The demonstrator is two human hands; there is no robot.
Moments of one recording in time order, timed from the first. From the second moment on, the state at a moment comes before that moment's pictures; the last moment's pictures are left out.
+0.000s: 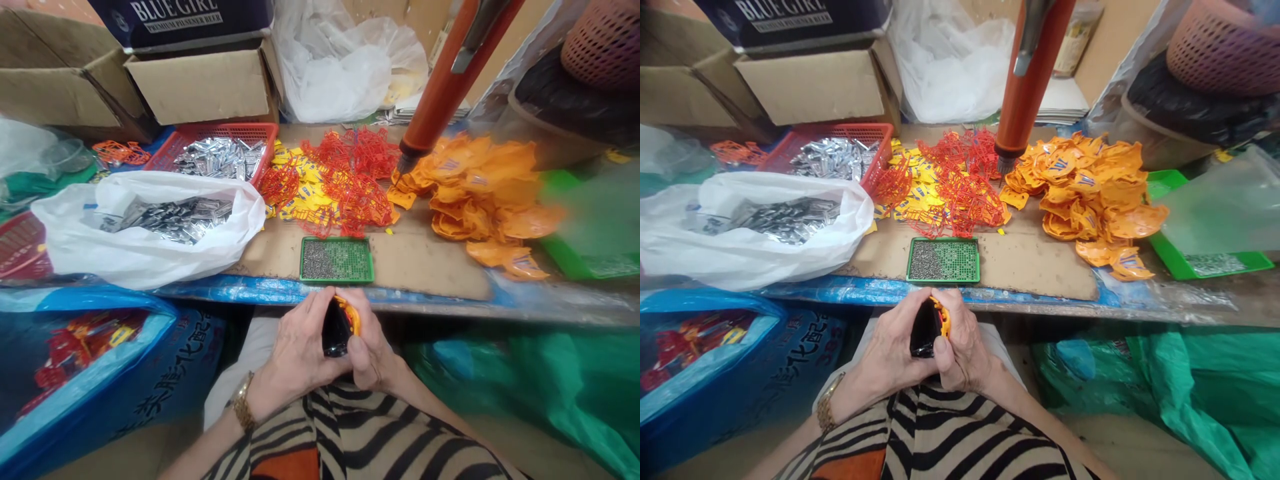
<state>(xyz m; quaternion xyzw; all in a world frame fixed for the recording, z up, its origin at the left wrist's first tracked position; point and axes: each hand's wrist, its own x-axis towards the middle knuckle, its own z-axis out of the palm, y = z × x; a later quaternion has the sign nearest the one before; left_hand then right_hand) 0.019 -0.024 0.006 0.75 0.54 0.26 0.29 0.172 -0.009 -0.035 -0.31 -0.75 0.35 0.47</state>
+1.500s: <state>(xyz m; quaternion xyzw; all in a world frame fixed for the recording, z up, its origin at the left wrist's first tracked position) 0.024 -0.041 -0.010 0.71 0.56 0.27 0.34 0.190 -0.020 -0.028 -0.39 -0.83 0.12 0.37</state>
